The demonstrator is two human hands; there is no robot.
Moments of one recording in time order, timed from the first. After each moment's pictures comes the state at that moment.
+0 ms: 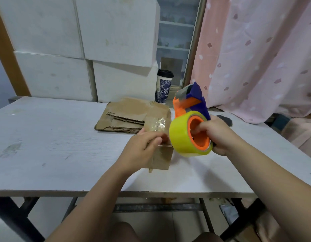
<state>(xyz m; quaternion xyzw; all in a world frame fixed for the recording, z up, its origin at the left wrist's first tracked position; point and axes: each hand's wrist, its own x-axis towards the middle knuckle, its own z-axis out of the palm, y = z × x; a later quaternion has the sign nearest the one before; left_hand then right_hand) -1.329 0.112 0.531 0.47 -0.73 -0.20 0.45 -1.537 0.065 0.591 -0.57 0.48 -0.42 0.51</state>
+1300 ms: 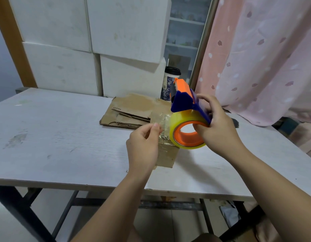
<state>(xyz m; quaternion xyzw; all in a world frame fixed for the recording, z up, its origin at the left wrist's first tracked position) -1.357 0.126 0.538 0.57 -0.43 -0.26 0.65 -1.519 0.082 0.591 -0.76 0.46 -0.42 0.16</state>
